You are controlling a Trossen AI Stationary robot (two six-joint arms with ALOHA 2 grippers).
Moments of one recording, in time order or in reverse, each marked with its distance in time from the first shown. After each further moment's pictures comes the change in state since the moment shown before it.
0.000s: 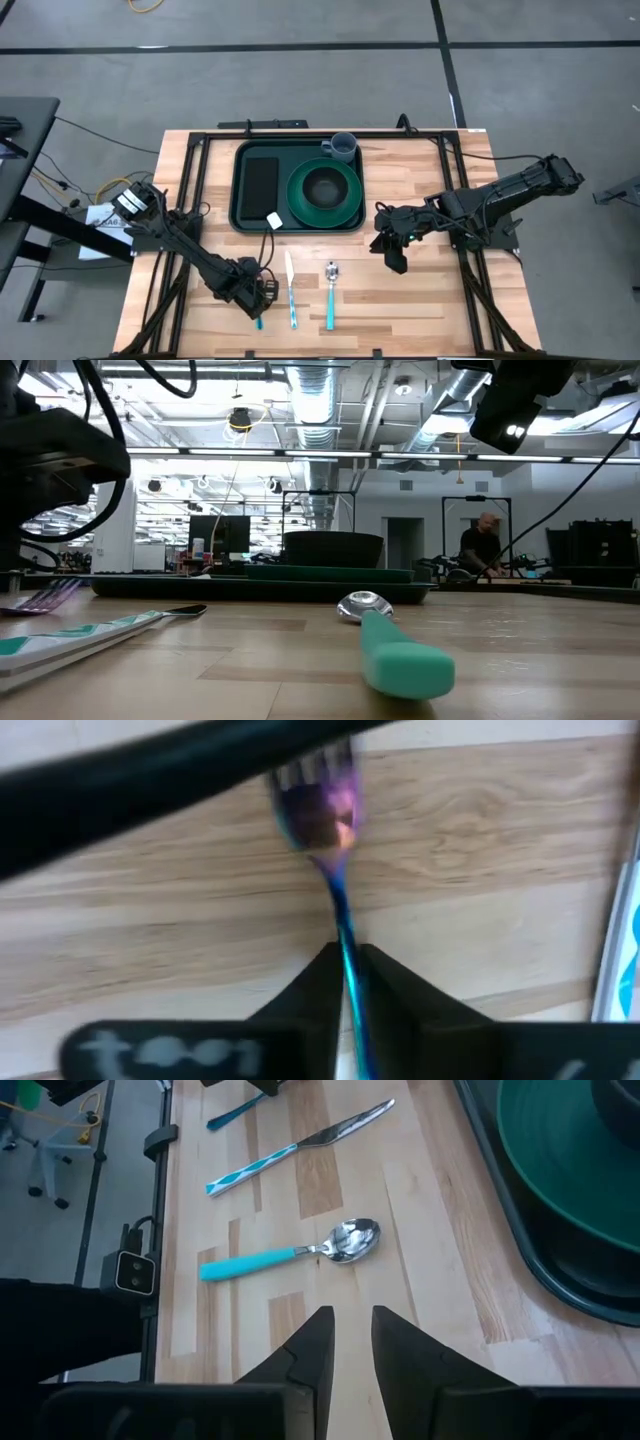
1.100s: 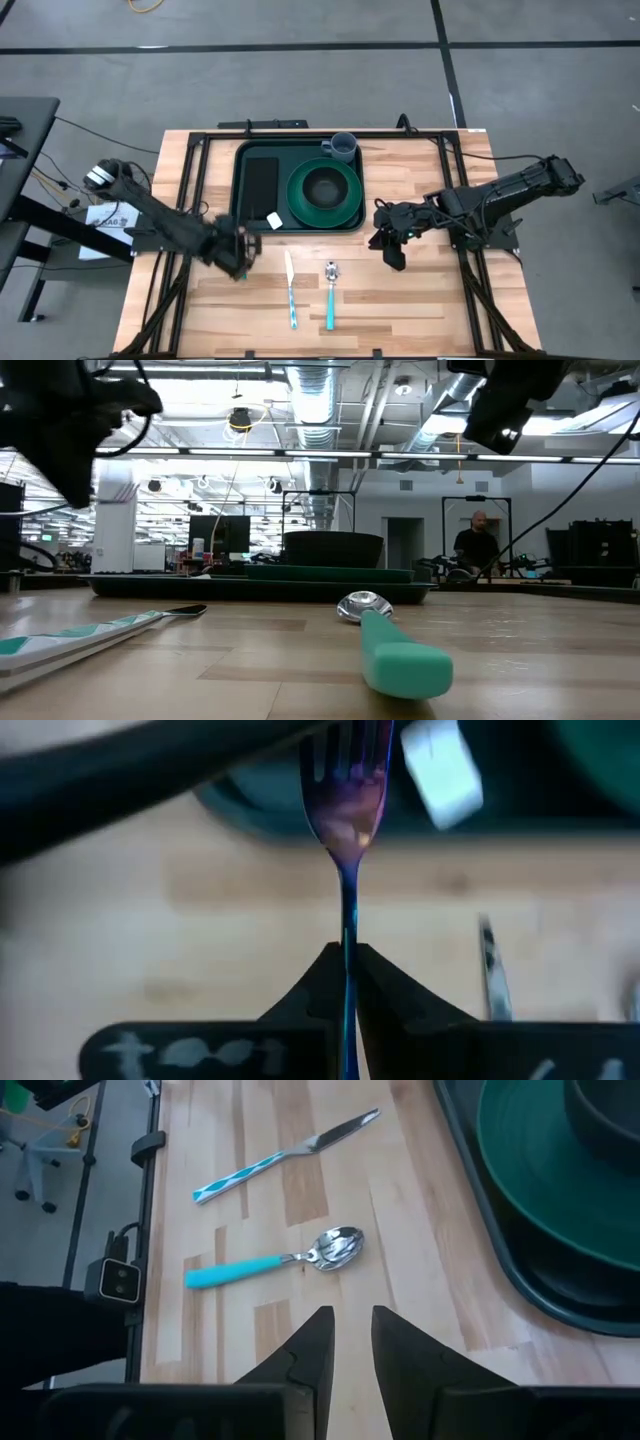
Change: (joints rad) left arm 0.158 -0.445 -0.007 -0.553 -0.277 0.089; right arm -0.032 0.000 0.000 0.000 0.003 -0.029
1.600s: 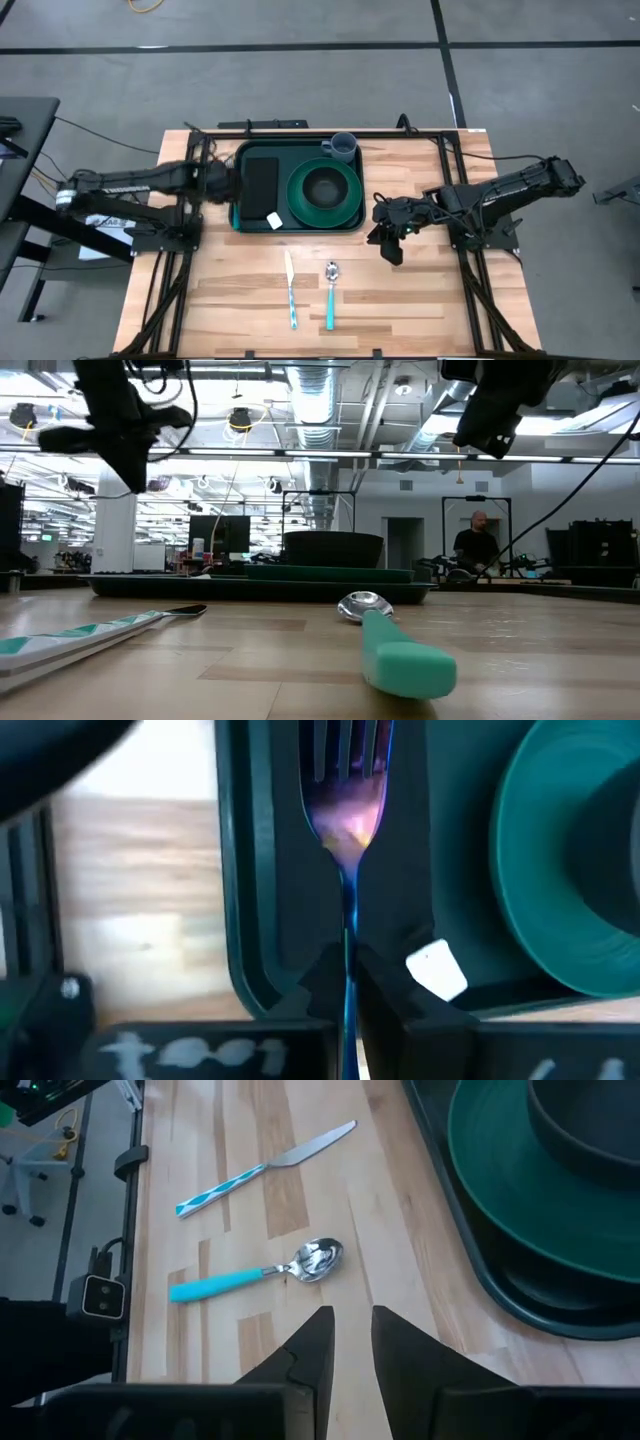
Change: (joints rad) left arm 0.719 -0.299 -0.024 -0.016 0.106 0.752; right arm -0.041 0.000 0.000 0.000 -0.002 -0.009
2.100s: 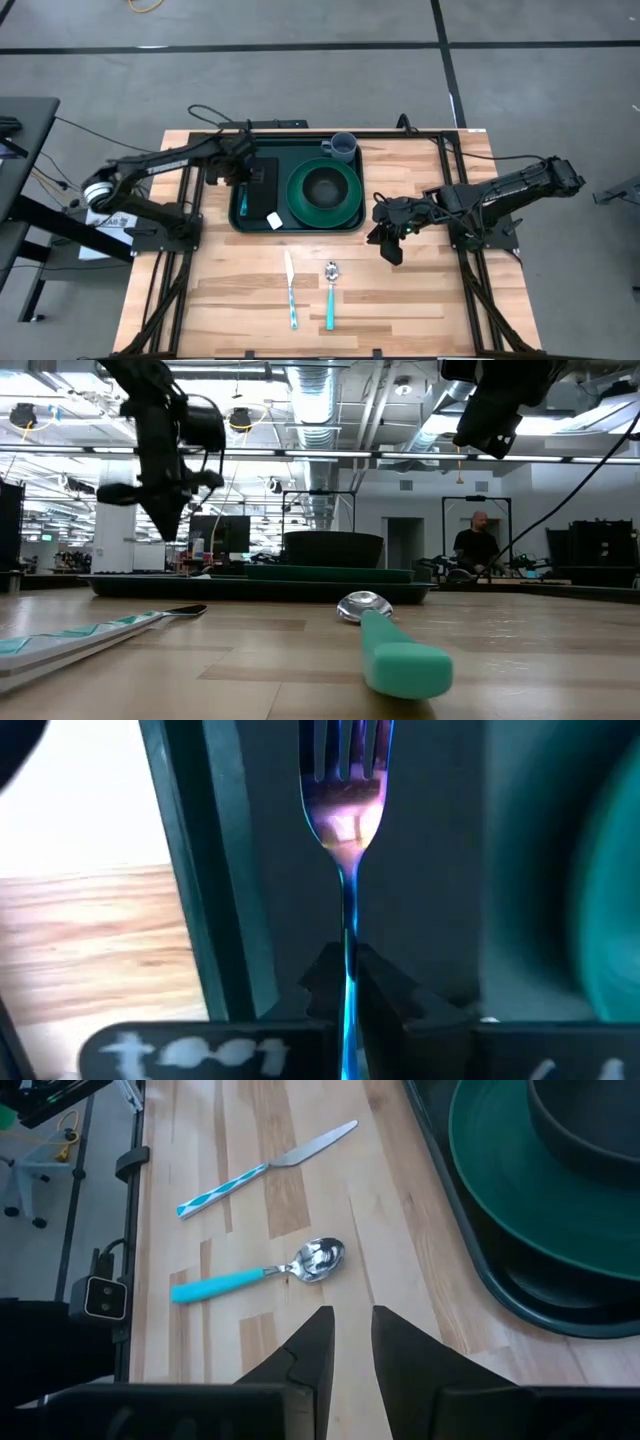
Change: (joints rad) left arm 0.428 0.336 0.000 0.215 0.292 0.476; right arm 0.000 0.000 0.000 0.000 0.000 0.008
